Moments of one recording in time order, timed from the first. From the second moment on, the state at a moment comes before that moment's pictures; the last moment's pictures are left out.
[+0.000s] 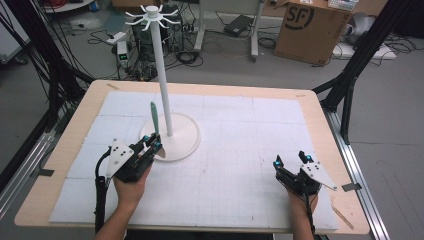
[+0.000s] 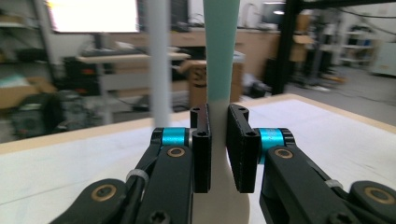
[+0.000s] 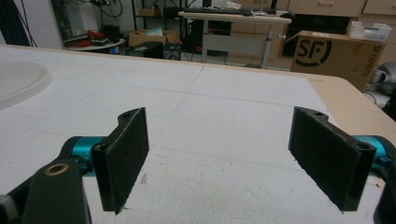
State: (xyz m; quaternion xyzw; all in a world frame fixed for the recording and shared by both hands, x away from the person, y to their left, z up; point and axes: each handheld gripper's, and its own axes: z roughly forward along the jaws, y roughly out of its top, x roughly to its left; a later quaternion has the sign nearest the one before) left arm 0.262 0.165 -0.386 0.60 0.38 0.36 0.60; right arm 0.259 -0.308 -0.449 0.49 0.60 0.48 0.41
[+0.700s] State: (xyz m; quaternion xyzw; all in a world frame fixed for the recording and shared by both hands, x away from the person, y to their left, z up) left arm 0.261 0.171 -0.389 0.58 0.40 0.39 0.59; right arm 0.259 -0.308 -0.449 0.49 0.60 0.48 0.41
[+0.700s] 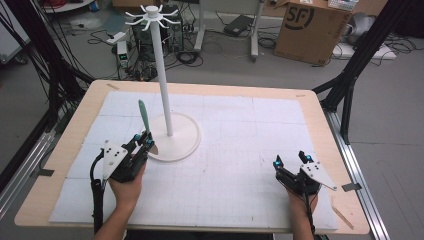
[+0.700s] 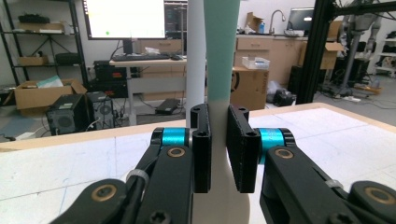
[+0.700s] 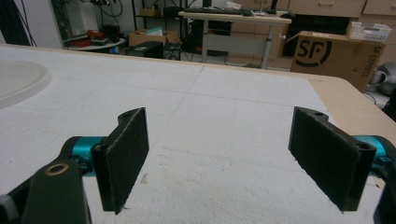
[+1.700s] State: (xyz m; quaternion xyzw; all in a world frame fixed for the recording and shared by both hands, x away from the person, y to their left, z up) left arm 0.257 0.176 -0.347 0.55 0.37 0.40 0.62; right arm 0.260 -0.307 -0.449 0.48 0.60 0.48 0.42
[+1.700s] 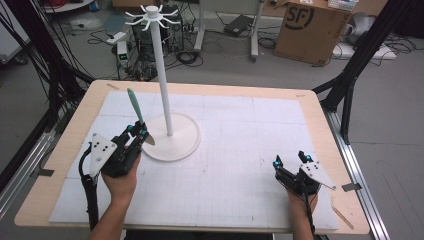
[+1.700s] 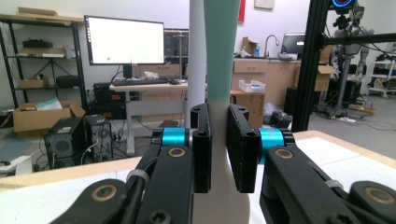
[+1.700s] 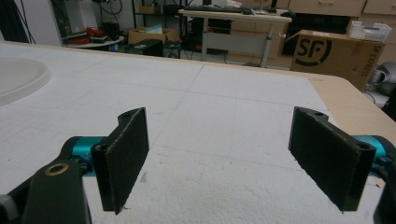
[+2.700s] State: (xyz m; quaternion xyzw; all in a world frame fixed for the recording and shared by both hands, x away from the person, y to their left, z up) left arm 0.277 0.160 -0.299 0.55 0.36 0.43 0.62; right arm 0.260 -0.307 -0.449 0.49 0.60 0.48 0.41
